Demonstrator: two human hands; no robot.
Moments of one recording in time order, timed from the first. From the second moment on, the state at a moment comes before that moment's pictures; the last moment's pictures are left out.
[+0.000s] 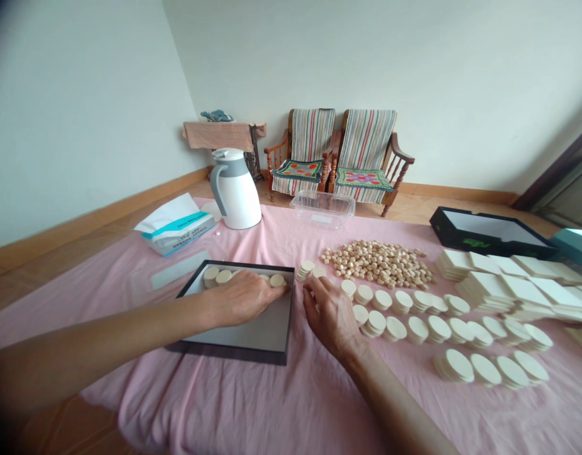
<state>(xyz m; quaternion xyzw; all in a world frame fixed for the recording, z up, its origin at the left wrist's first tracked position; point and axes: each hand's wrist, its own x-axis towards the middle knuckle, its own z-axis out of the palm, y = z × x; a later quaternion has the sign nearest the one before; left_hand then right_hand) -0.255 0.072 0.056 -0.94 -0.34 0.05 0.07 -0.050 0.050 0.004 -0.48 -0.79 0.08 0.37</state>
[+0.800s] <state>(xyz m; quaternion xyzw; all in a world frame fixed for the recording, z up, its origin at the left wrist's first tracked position) -0.389 0.065 0.068 -0.75 -0.65 -0.06 -0.05 -0.052 0.050 0.003 -0.49 -0.77 0.06 0.41</state>
